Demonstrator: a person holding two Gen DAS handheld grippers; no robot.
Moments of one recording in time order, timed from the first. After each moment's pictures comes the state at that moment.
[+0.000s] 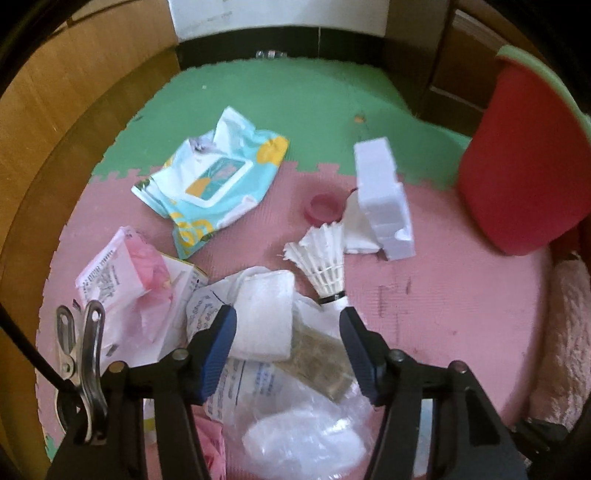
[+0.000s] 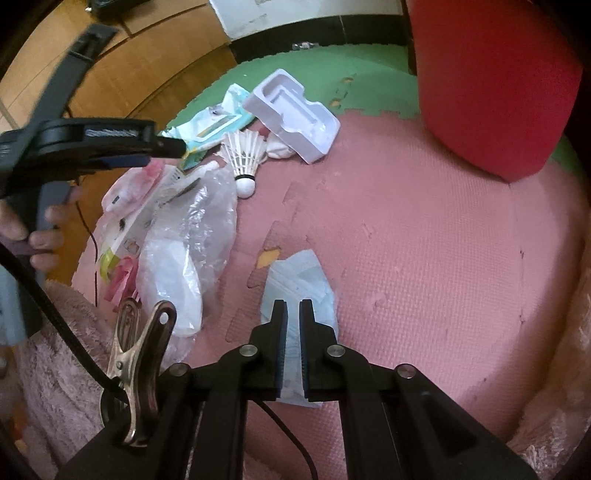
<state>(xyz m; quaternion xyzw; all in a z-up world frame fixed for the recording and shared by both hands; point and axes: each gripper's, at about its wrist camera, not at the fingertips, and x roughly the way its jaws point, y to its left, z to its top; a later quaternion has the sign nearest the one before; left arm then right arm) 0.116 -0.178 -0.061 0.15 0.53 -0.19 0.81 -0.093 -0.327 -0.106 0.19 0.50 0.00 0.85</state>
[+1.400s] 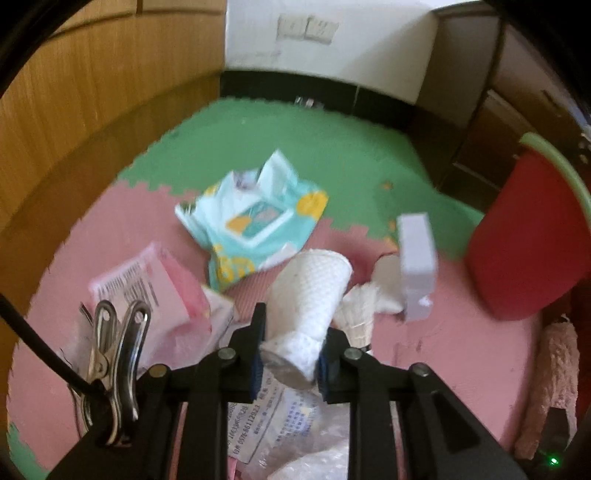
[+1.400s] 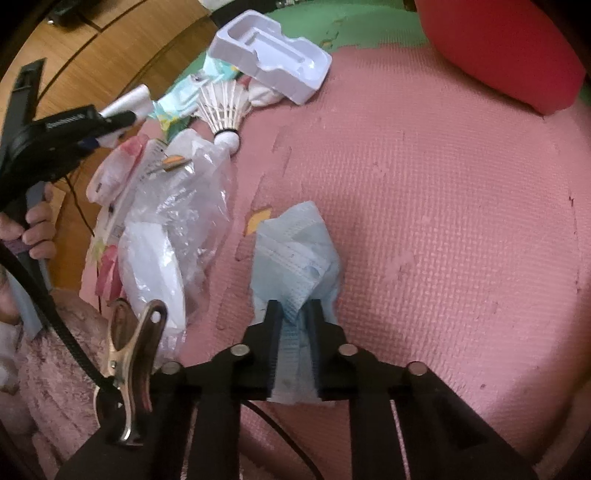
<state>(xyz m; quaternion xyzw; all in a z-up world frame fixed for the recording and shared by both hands) 0.126 -0.130 -0.040 0.04 0.46 -0.19 0.87 -0.077 -0.329 -0.153 0.25 0.54 0.02 0.81</state>
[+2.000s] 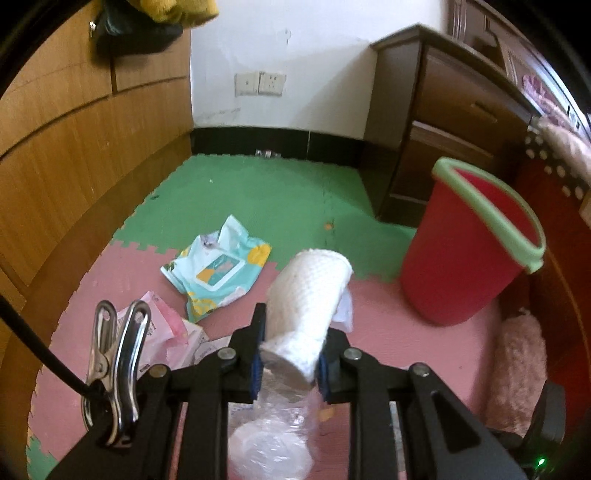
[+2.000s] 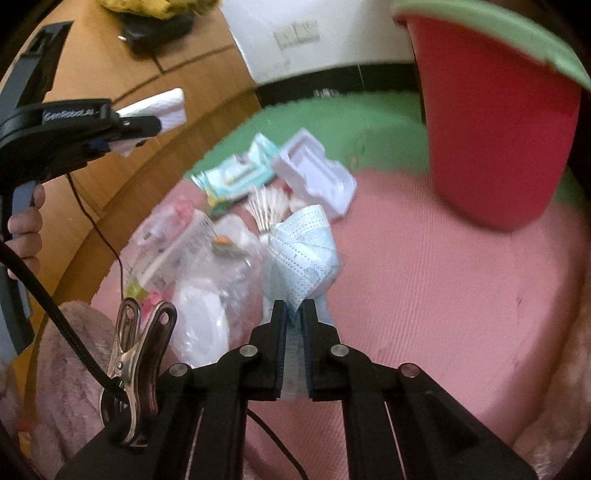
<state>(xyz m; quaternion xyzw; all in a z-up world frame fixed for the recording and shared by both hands) 0.045 -0.160 0.060 0.06 0.39 -0.23 0.89 -0.110 -0.322 -0.056 0.16 0.39 0.01 0.91</state>
